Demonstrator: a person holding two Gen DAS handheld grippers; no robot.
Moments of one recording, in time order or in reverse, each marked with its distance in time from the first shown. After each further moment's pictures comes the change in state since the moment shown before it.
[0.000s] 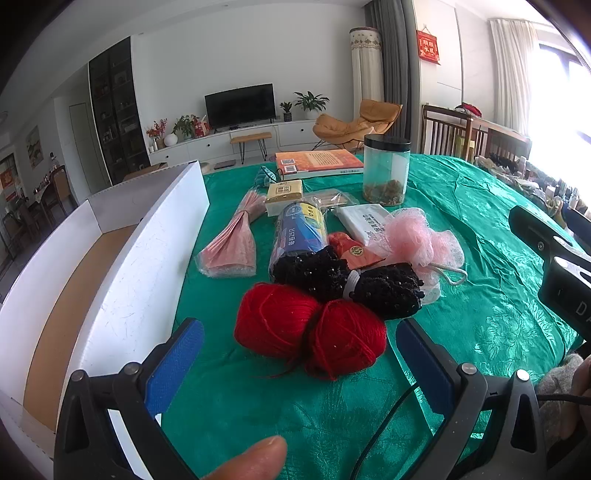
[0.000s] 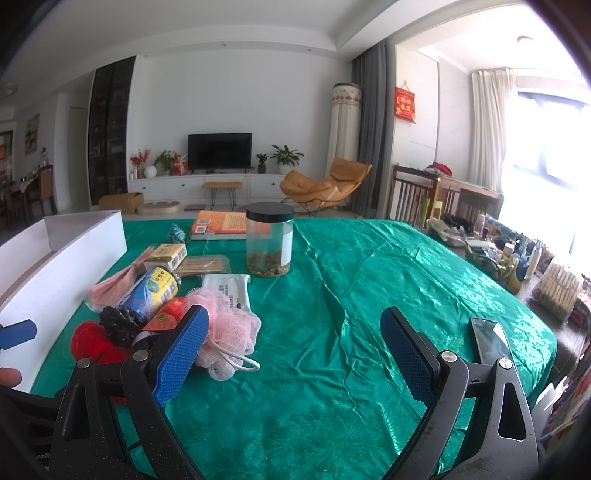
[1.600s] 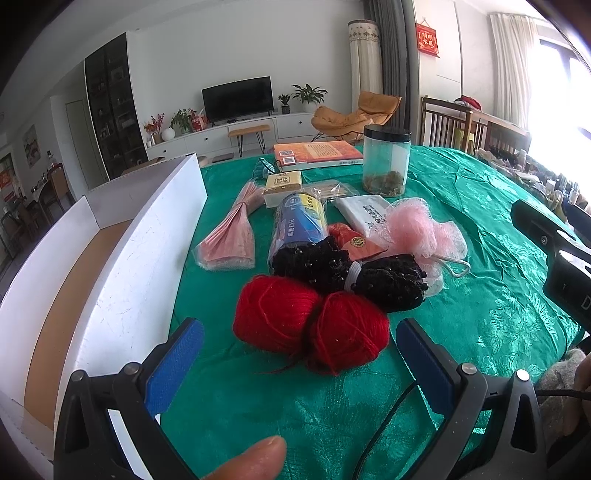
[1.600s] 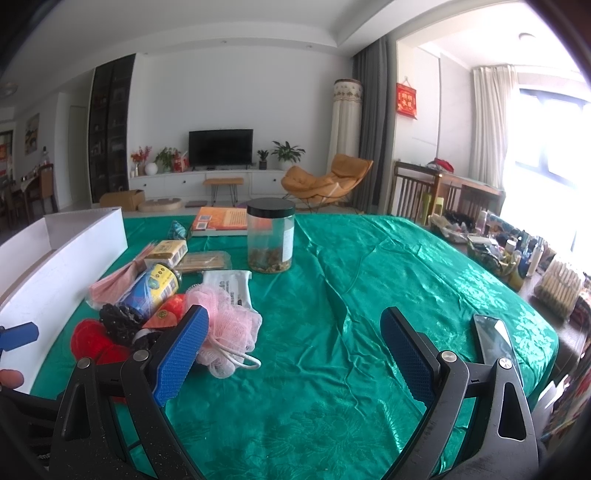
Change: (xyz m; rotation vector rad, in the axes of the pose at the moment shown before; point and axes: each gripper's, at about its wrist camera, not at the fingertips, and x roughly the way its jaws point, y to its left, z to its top) left arm 0.008 0.002 -0.001 0.010 0.035 -0.004; right arm 0.005 0.006 -0.005 0.006 0.012 0.006
